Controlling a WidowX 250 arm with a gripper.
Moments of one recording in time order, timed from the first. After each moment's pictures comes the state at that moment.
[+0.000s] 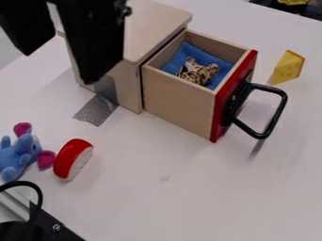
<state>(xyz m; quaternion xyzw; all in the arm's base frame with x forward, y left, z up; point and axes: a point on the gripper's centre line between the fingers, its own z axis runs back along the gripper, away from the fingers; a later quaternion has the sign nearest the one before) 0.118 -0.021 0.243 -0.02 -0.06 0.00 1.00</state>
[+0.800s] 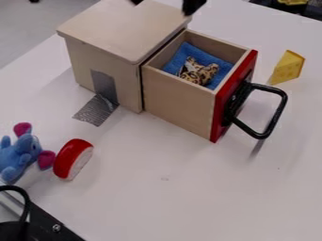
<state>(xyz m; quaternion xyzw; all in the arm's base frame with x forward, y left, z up) 0.263 0.003 0.216 -0.04 -0.04 0.02 1.00</state>
